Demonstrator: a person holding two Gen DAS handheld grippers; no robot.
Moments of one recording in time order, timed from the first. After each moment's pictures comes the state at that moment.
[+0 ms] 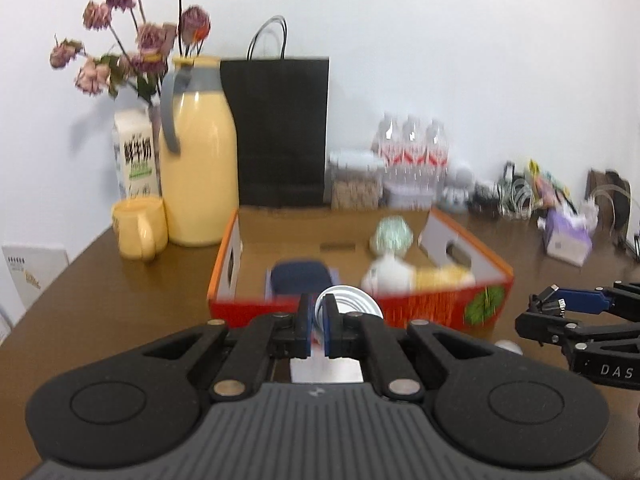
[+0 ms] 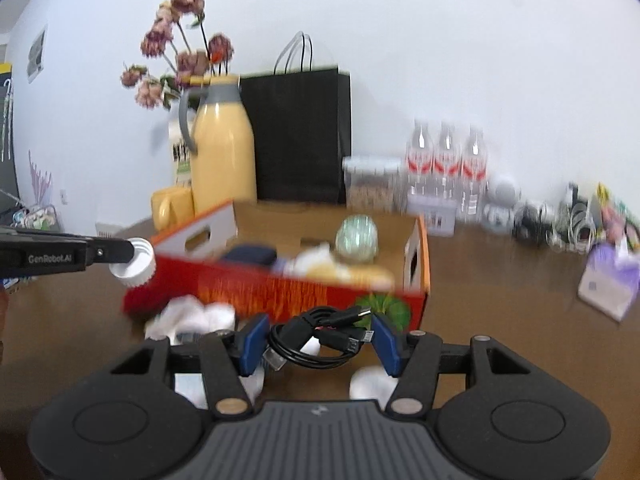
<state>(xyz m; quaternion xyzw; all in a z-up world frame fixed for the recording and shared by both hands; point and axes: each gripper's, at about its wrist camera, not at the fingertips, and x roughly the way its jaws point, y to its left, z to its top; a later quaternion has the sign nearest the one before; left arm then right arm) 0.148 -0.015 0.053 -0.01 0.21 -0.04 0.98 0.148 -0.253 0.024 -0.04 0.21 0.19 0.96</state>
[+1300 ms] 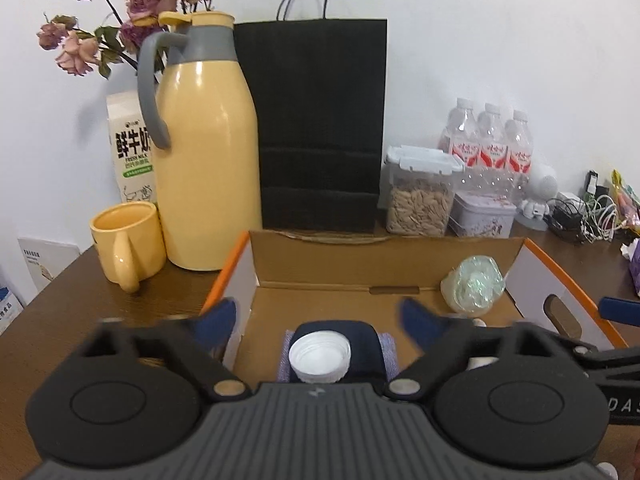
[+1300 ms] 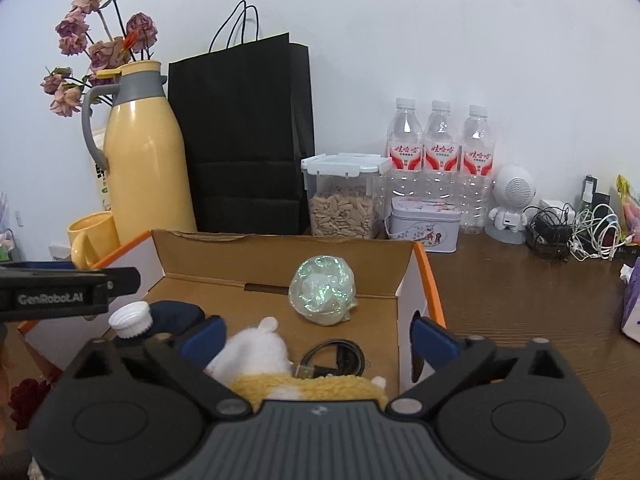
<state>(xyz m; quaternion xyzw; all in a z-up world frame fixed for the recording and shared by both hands) 0.296 -0.020 0.024 -0.02 0.23 0.04 0.97 0.314 -0.223 0.001 -0.01 0.24 0.14 0.96</state>
